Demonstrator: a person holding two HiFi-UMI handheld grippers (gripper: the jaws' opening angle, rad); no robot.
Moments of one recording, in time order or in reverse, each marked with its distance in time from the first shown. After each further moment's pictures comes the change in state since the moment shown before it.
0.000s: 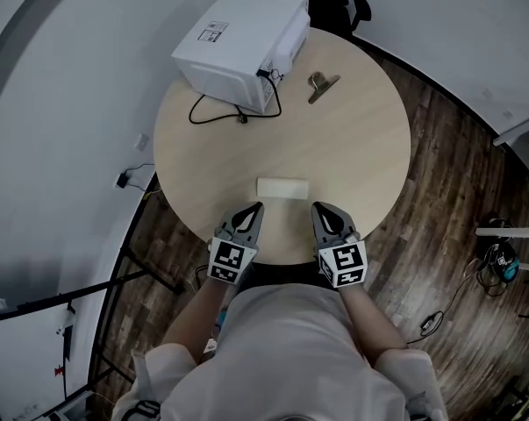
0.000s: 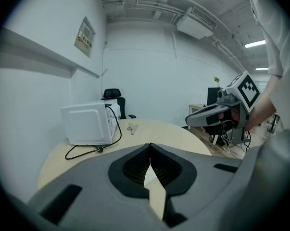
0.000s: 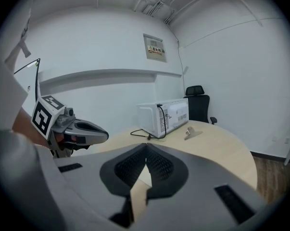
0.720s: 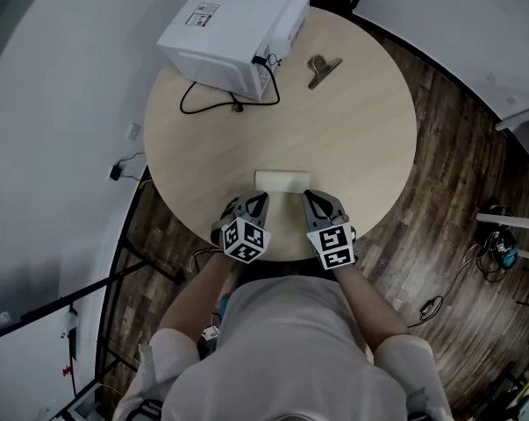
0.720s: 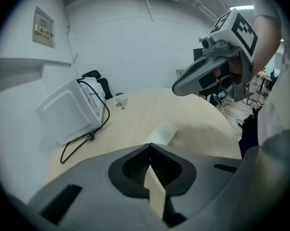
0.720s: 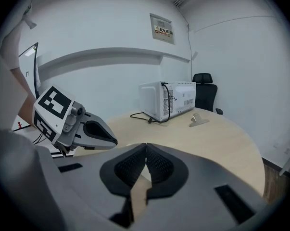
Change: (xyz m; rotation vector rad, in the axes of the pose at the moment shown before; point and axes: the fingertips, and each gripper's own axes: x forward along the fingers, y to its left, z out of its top) left arm 0.074 0.008 -0.095 0.286 0.336 -0.069; right arm 0.066 -0.005 -0.051 -0.073 0.172 0.029
